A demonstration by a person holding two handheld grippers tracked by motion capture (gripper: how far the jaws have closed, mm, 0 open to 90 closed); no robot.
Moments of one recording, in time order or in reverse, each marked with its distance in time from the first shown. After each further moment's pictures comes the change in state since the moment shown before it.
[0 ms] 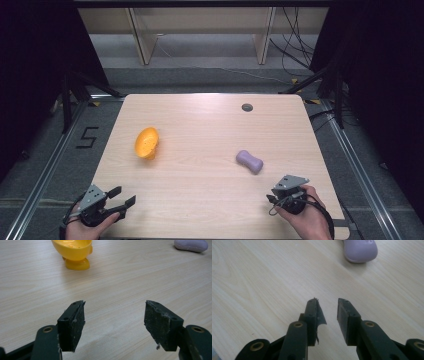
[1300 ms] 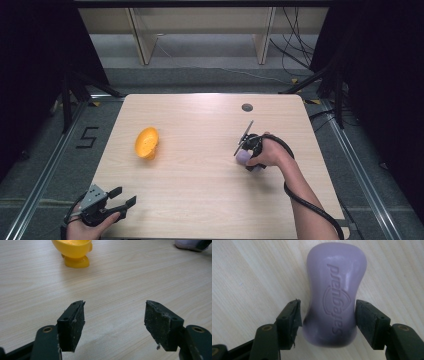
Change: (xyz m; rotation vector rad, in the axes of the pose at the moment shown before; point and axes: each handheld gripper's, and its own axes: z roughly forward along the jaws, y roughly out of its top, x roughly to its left) left arm 0.001 -0.001 0.002 0.009 0.001 -0.013; right arm -0.065 0.143 0.112 0.483 0.158 -0.174
